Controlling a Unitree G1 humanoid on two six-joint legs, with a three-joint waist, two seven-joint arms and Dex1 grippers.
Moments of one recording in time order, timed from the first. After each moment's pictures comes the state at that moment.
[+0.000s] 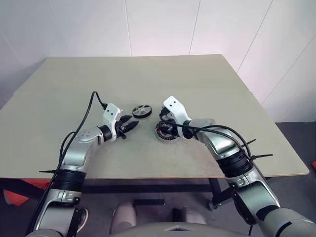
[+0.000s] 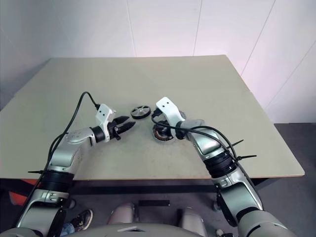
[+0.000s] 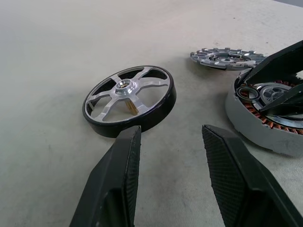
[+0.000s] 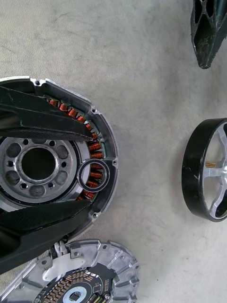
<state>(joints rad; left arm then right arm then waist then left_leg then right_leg) -0.35 0.37 -0.01 0.13 -0.24 0.38 -0.73 -0.59 -0.30 0.34 0.00 0.11 0.94 0.54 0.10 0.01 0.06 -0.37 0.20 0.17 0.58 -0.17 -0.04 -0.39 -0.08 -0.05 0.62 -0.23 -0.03</state>
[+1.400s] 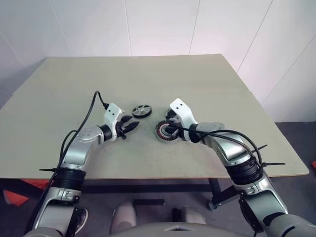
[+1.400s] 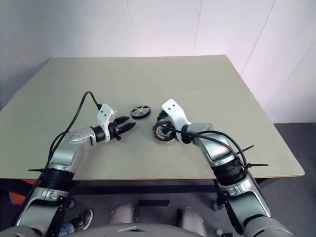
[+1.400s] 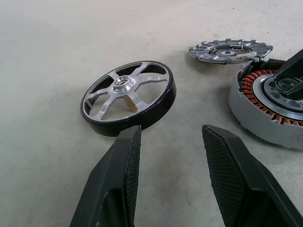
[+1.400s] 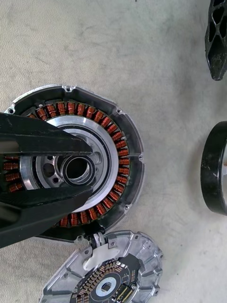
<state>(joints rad) -0.37 0.39 -0.03 0.16 -0.22 0.36 -0.74 -0.51 -0.36 0.30 -0.16 0.15 1.01 0.55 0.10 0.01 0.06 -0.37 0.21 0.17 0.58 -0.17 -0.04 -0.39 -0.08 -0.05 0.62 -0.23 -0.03</state>
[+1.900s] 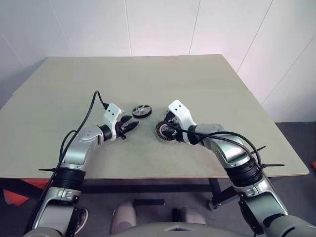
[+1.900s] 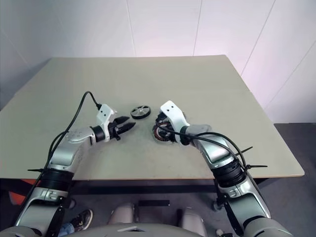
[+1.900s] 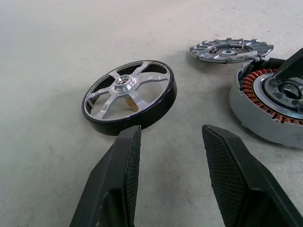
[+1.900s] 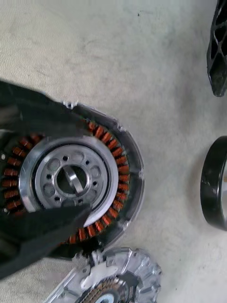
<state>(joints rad) -0.37 0.39 -0.03 0.16 -0.22 0.36 -0.74 -0.50 -0.36 0.33 -0.18 0.16 1.02 0.55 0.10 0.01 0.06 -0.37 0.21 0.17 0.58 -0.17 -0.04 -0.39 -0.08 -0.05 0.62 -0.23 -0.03</state>
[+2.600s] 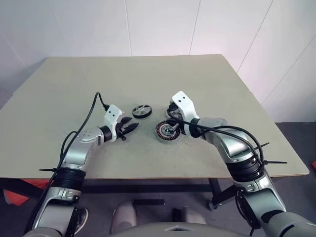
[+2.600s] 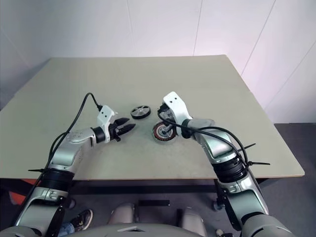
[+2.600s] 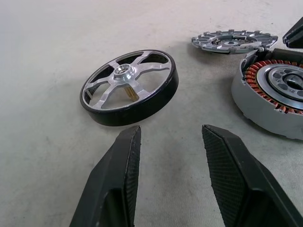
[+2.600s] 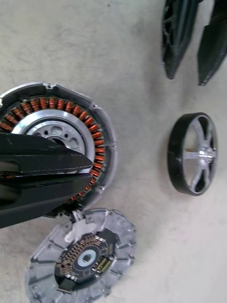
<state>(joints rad) -0.37 0.39 -0.04 0.18 -0.21 0.35 -0.74 -0.52 -0.36 0.26 -0.19 0.18 1.02 0.53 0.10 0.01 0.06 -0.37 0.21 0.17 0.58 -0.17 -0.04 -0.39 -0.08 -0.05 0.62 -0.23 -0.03</state>
